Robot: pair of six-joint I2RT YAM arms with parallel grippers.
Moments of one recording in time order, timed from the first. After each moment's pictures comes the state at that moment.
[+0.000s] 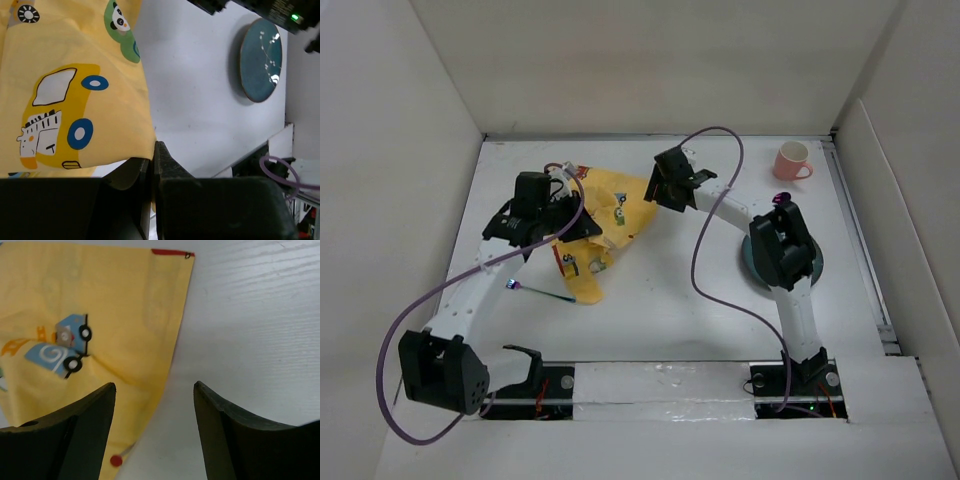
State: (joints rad) left arm -0.26 1.23 1.05 -0.56 0.41 -0.49; right arm 0.57 2.16 1.74 -0.39 0.18 0.77
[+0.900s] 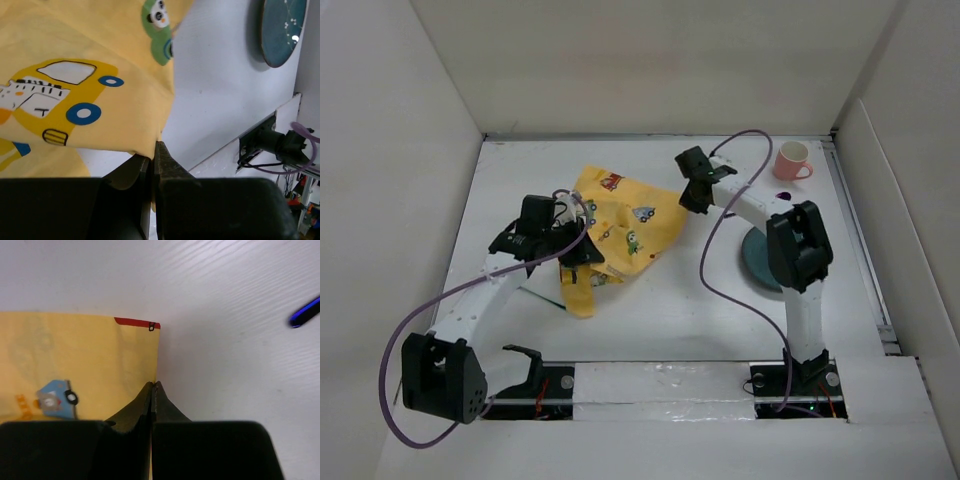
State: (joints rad) left arm -0.26 1.13 0.85 -0.57 0.52 -0.47; right arm 0.50 2.15 1.71 -0.61 0.35 0.93
